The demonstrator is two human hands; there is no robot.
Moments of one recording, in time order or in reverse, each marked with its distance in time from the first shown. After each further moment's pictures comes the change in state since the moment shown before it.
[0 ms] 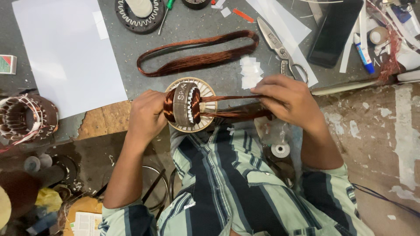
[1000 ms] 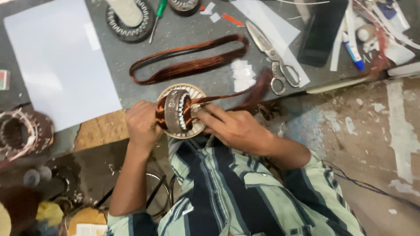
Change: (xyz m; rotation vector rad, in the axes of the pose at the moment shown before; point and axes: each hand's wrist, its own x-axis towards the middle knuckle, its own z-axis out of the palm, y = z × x) left_hand -0.005 -0.006 0.016 0.106 0.169 0.123; right_hand 0.021 -0.073 0.065 -0.149 -0.140 -0.125
